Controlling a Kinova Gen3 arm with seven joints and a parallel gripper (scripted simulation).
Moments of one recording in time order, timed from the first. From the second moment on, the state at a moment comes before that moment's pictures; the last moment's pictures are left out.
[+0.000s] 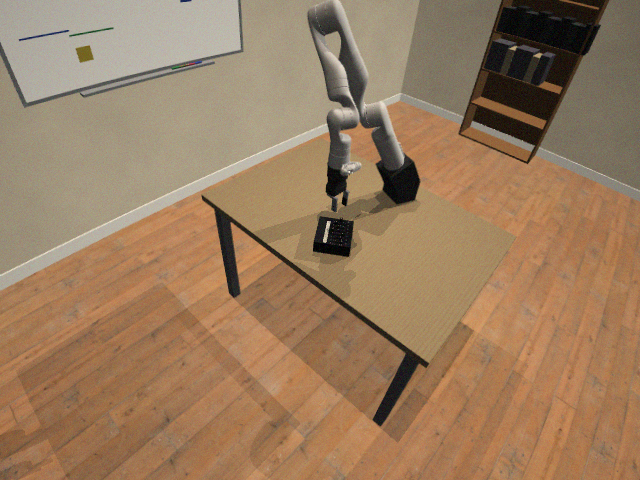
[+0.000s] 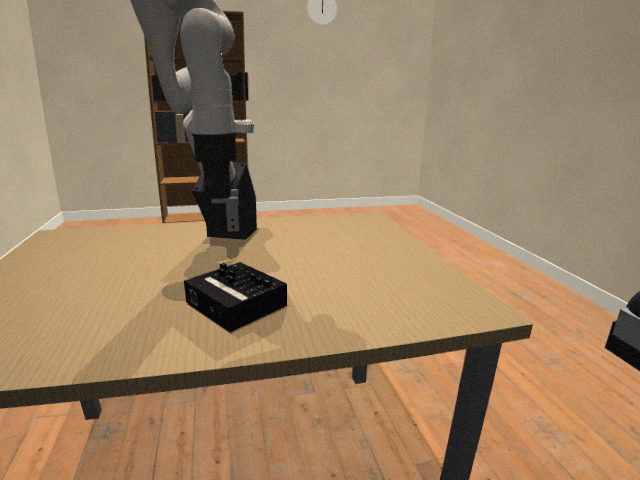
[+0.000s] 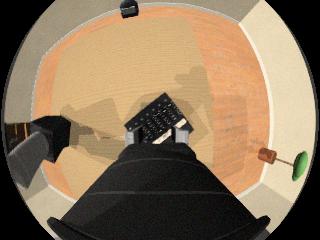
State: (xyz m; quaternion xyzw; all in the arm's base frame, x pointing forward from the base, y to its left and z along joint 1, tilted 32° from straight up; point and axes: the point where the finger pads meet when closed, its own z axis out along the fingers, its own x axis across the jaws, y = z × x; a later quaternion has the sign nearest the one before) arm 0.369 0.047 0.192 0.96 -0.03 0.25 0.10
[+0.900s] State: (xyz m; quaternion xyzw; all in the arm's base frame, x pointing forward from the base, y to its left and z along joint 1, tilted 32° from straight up) arm 0.367 0.075 0.161 0.88 -0.44 0.17 -0.05
